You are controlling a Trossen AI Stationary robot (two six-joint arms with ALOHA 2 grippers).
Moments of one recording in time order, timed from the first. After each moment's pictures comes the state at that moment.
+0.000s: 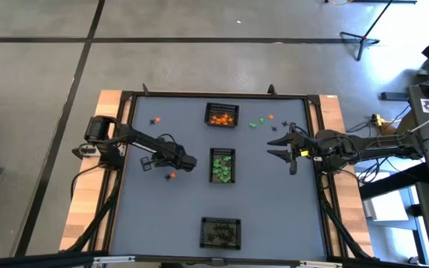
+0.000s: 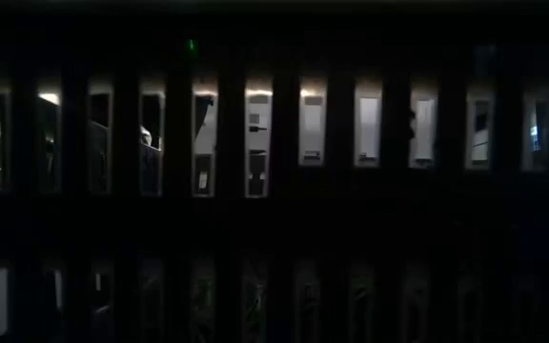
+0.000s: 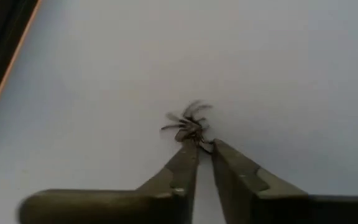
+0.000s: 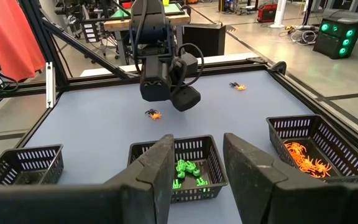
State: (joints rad) left arm -0.05 1.83 0.93 -1.05 -0.27 -2.12; right arm 0.08 0.56 0.45 -0.08 0.14 0.10
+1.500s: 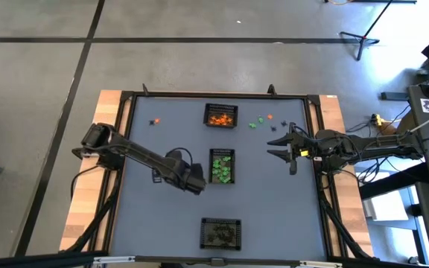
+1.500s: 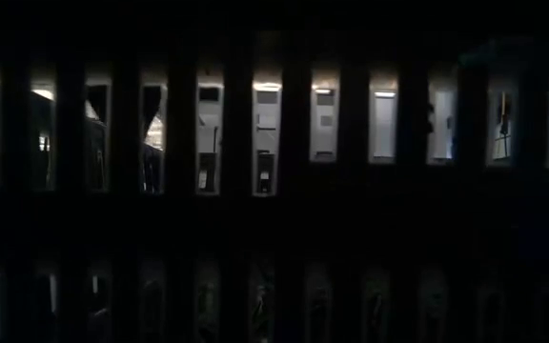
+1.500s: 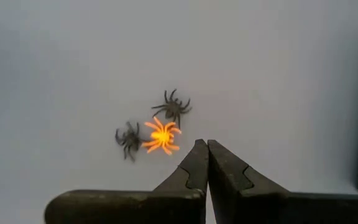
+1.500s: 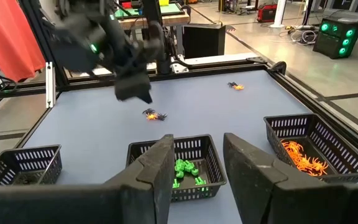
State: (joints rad) left arm -0.30 1.83 1.34 -1.22 -0.32 -2.06; right arm 0.08 0.56 0.45 -0.08 0.14 0.10
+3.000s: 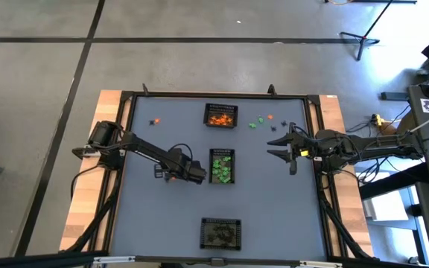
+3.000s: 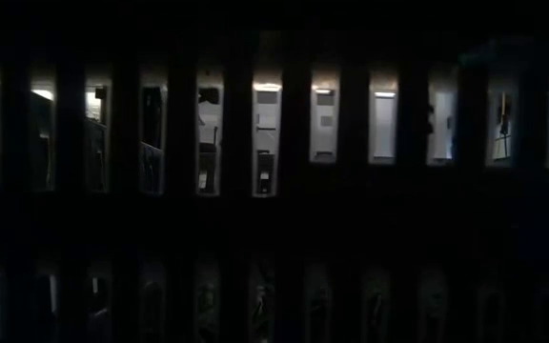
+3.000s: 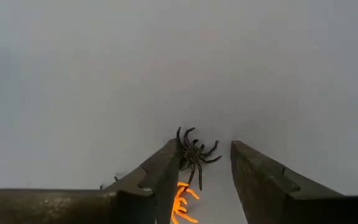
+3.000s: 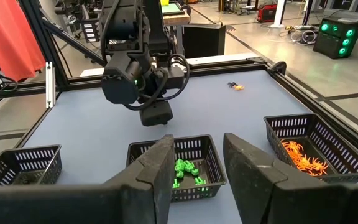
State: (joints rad) left arm -0.18 1.89 1.12 -0.96 -0.23 -1.93; right arm 0.08 0.56 0.45 -0.08 0.14 0.10
